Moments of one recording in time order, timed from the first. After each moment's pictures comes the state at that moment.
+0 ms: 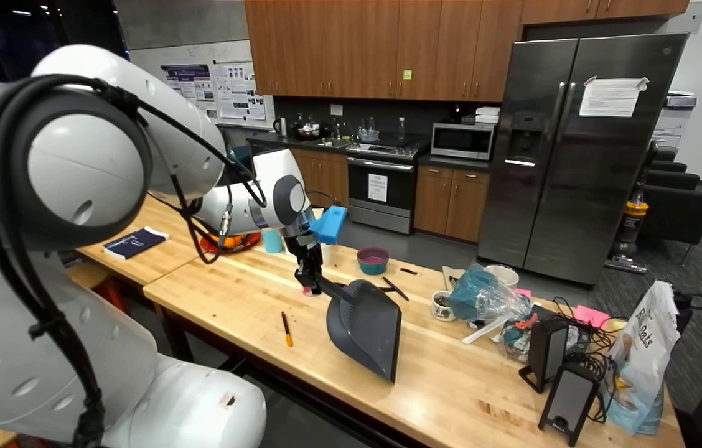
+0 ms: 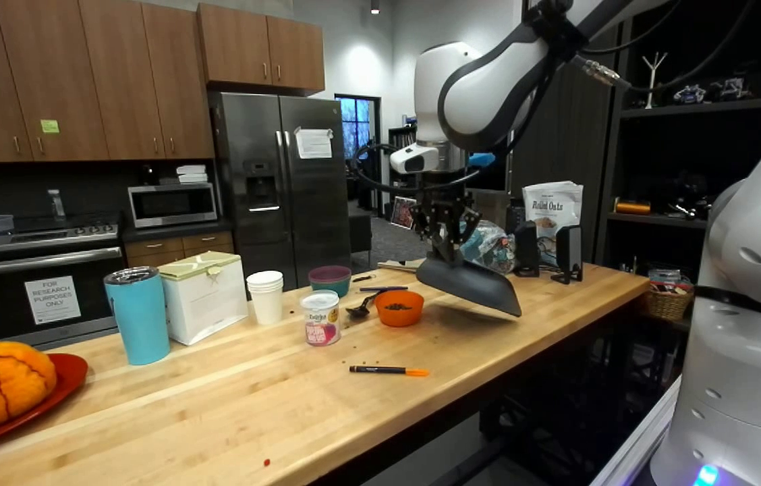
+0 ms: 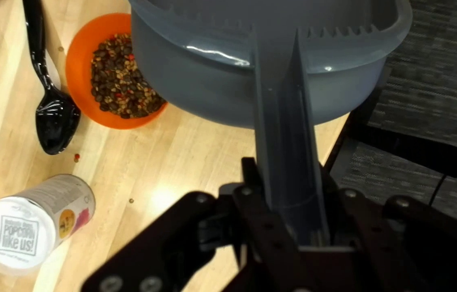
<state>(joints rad) 0.19 -0.41 0.00 -2.62 -0.24 2.30 -1.53</state>
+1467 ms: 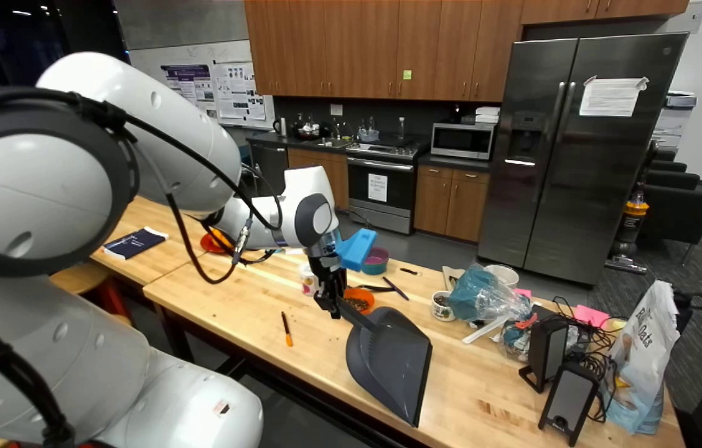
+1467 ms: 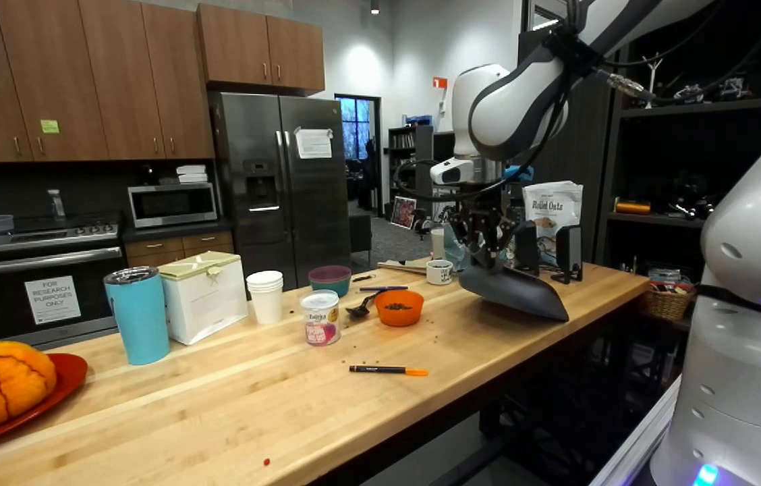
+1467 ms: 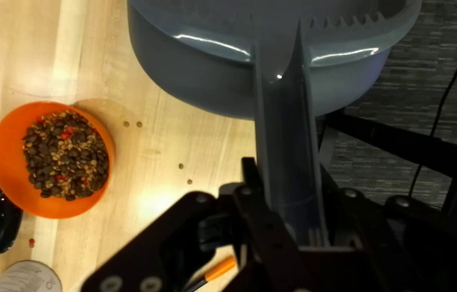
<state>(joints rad) 0.08 -0.45 -0.10 -2.70 -0.25 2.29 -1.56</state>
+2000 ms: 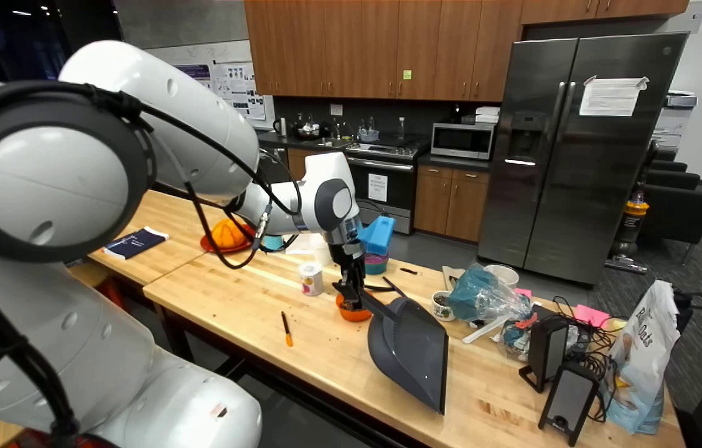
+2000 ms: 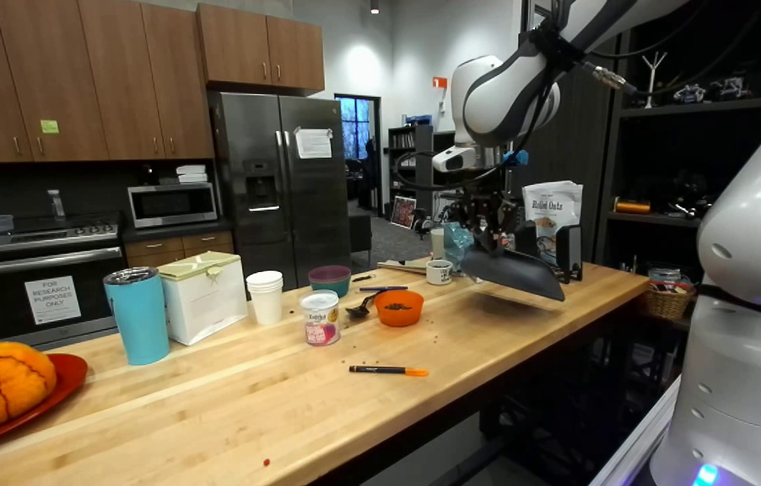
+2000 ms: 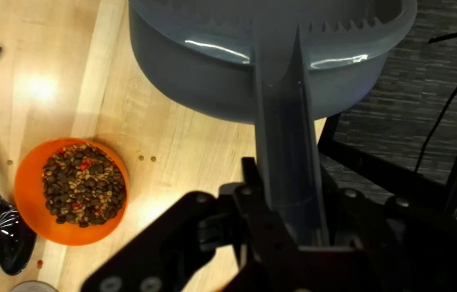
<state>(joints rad) 0.04 -0.39 -0.12 -2.58 -0.29 2.23 -1.68</state>
